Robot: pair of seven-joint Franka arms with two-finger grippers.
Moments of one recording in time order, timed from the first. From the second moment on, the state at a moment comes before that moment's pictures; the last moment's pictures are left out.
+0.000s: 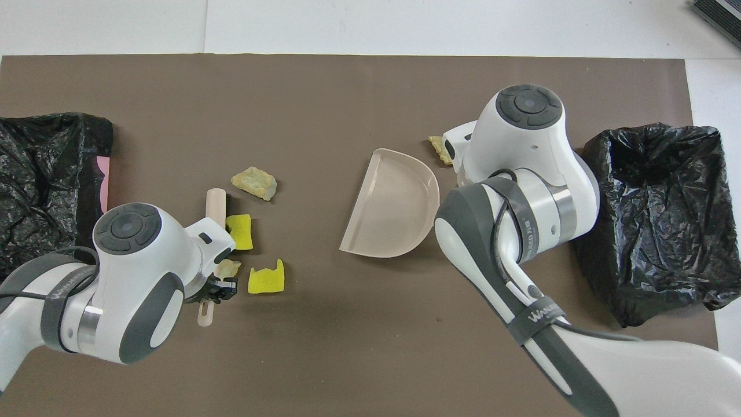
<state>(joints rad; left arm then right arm) -0.12 -0.09 -0.22 -2.29 -0.02 1.92 -0.29 0.31 0.31 0.06 -1.69 0.03 1.77 -0.86</state>
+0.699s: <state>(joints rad) -0.11 -0.25 -0.23 -2.31 -0.02 1.75 -0.51 0.42 0.15 0.06 -2.03 -0.05 2.06 -0.90</state>
